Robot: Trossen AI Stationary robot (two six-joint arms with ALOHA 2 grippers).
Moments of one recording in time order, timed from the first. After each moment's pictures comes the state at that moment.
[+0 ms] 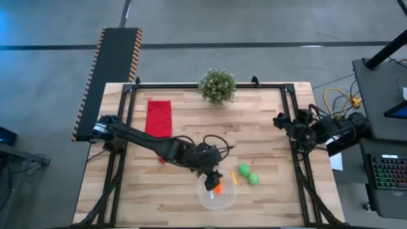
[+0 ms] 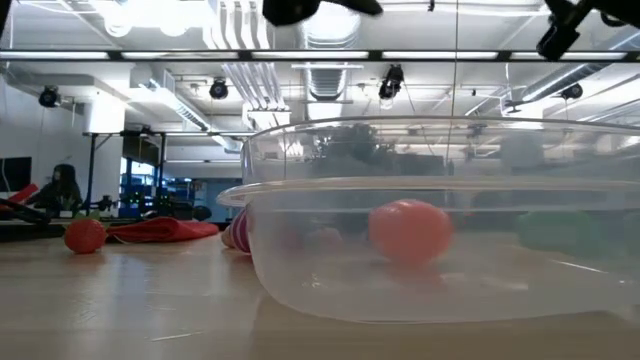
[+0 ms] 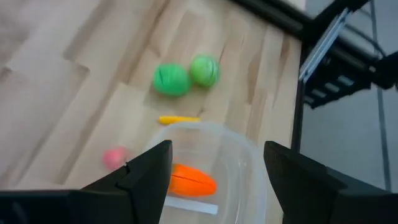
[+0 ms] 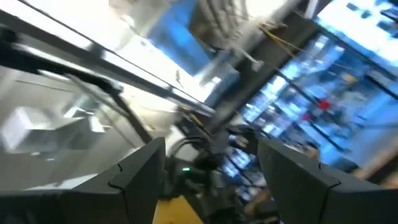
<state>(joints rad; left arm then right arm) -0.33 1.82 1.69 -0.62 -0.16 -0.70 0.32 0.19 0.10 0.72 0.33 0.61</state>
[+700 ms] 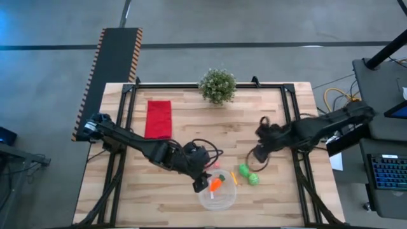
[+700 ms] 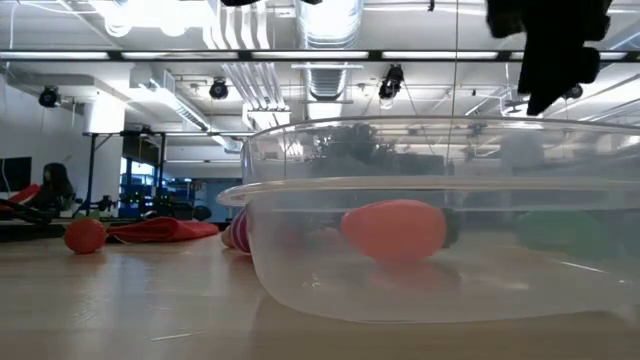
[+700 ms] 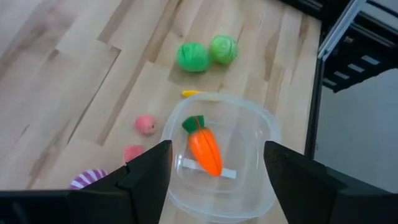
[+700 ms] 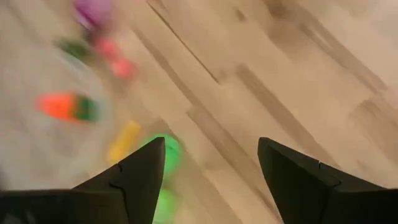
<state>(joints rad) -0.40 1.73 1.66 -0.77 -0.25 -0.73 0.32 1.16 0.97 -0.99 0.24 0.97</state>
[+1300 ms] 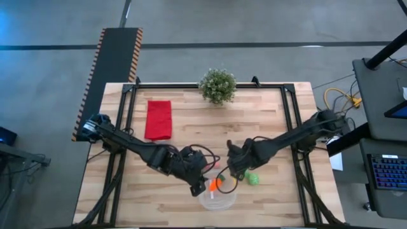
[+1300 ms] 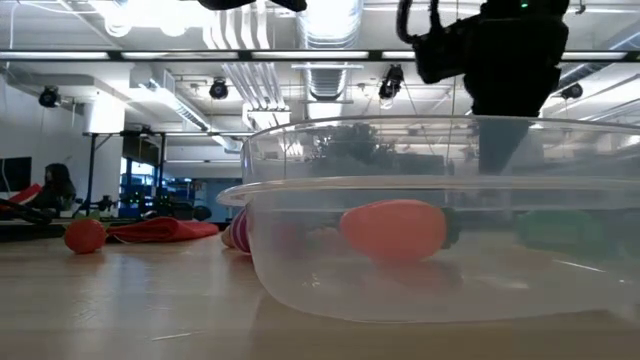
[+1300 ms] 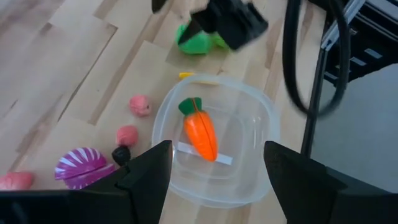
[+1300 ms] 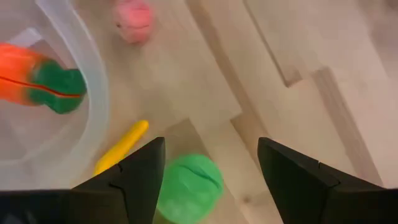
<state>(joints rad) -0.43 1.72 1.61 -0.76 -0.26 -0.81 0.37 1.71 1.20 -0.90 0.20 0.83</state>
